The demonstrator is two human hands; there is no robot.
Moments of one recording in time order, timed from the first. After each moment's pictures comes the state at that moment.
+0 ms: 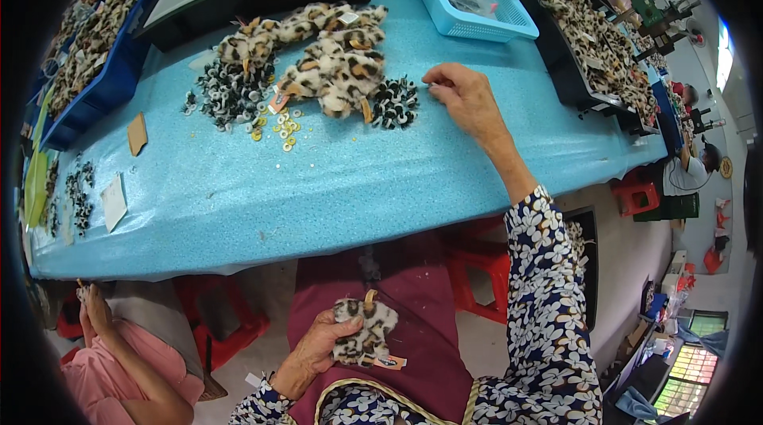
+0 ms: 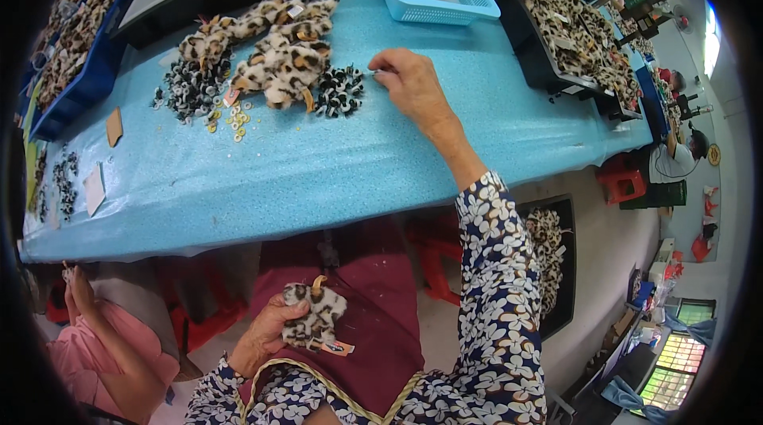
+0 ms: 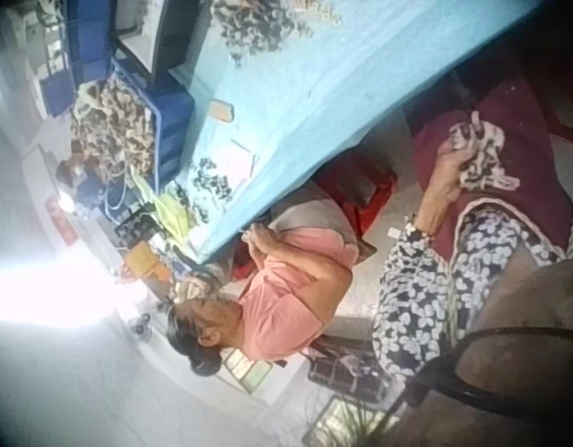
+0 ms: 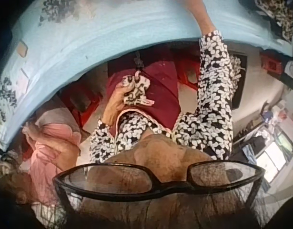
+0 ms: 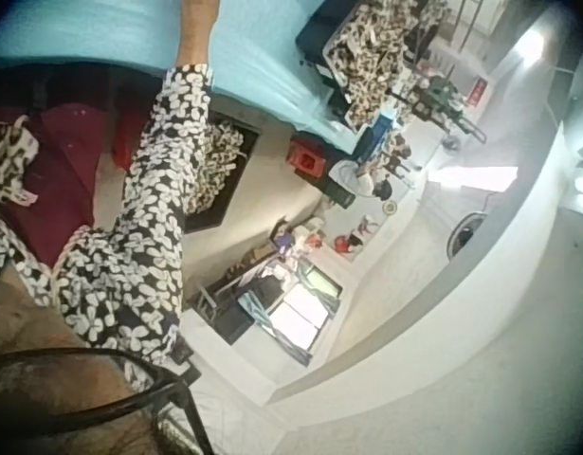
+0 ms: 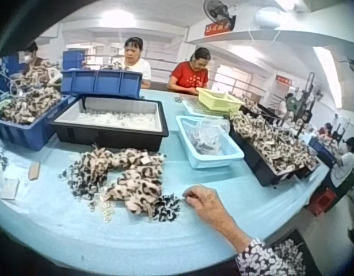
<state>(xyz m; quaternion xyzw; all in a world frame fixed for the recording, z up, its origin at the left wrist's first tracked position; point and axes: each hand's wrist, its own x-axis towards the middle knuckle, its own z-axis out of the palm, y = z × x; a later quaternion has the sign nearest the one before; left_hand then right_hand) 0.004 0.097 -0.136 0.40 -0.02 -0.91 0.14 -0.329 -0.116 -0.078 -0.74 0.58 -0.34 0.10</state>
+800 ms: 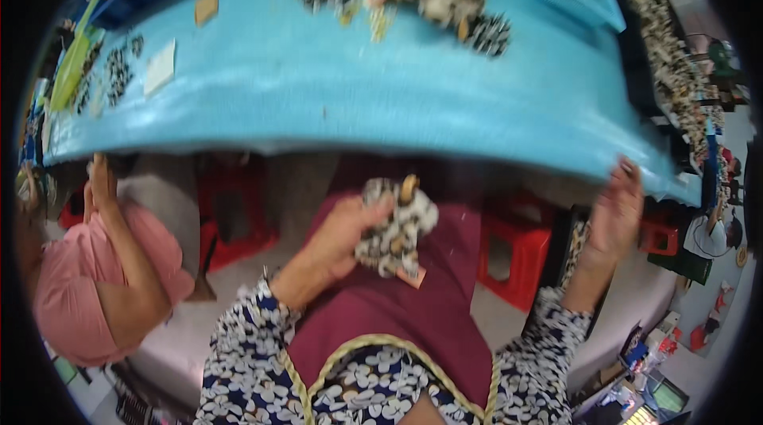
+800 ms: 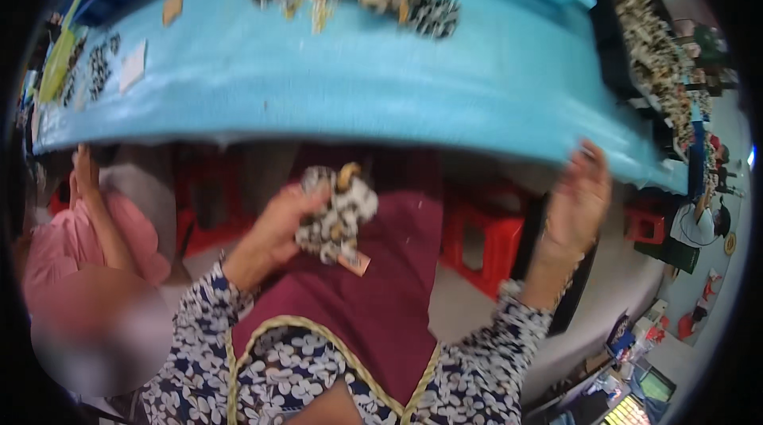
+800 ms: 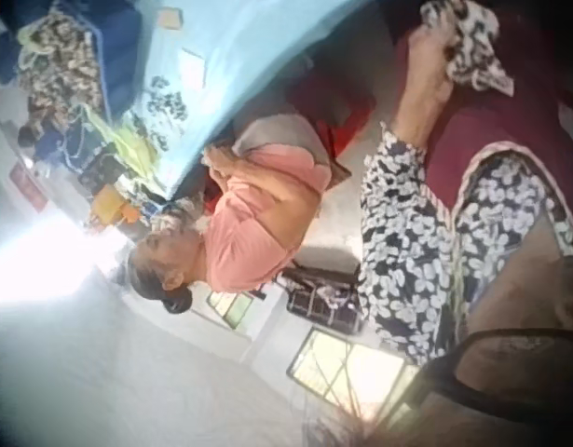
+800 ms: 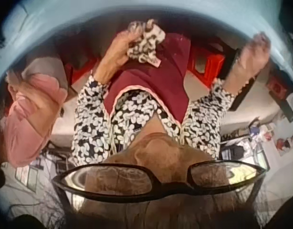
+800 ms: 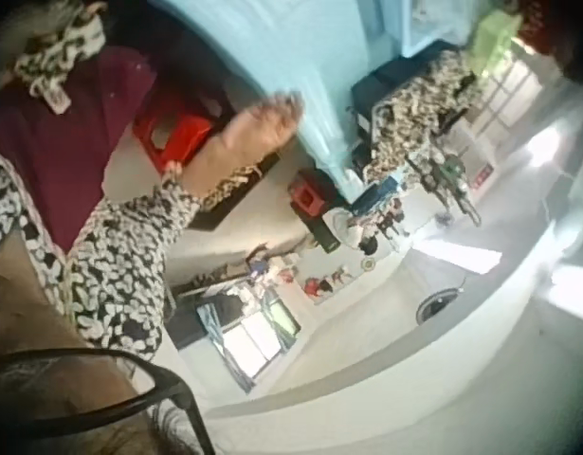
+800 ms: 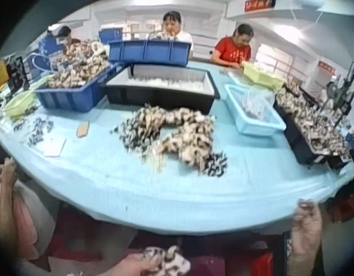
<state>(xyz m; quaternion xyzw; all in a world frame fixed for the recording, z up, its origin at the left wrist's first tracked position) -0.006 0.084 -0.110 0.39 -0.10 -0.88 0.27 -0.378 0.104 -0.057 -0.35 0.44 -0.73 0.38</state>
